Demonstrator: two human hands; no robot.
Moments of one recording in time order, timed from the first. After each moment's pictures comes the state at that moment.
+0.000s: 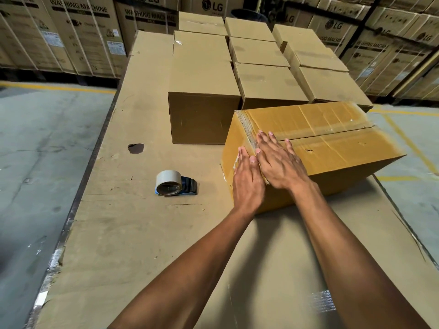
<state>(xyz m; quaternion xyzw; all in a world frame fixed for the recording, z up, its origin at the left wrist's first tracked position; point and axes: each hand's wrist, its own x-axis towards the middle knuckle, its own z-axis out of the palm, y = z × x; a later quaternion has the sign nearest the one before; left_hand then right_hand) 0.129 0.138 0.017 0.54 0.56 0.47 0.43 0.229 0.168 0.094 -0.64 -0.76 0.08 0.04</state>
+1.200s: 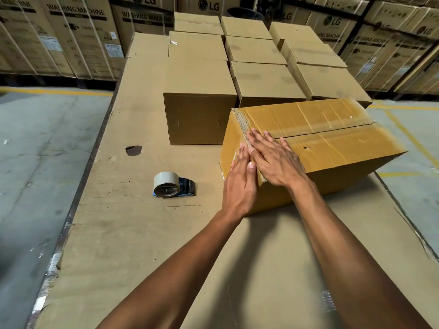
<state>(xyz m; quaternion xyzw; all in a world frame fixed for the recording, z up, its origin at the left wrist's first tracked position) 0.107 0.134 0.009 0.63 0.50 0.47 0.36 0.236 0.173 0.091 -0.62 -0.78 0.08 0.06</state>
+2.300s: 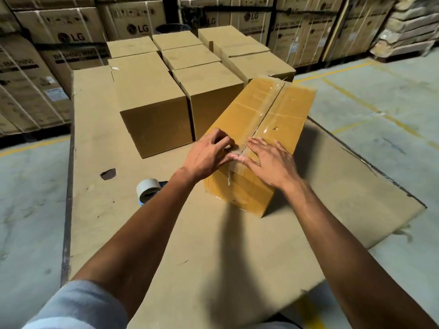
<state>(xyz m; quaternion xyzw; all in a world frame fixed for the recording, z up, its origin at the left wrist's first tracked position) 0.062 0.166 0.055 0.93 0.25 0.27 0.03 0.261 0.032 0.093 -0.74 -0.67 0.00 0.10</state>
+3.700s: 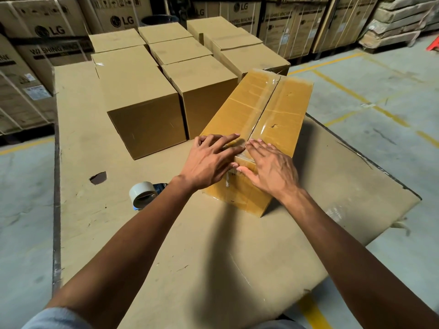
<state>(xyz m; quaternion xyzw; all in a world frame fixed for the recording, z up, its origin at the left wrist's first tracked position) 0.062 0.160 0.045 0.95 0.21 0.21 -0.07 0.254 0.022 0.074 -0.72 -0.67 -0.15 0.06</state>
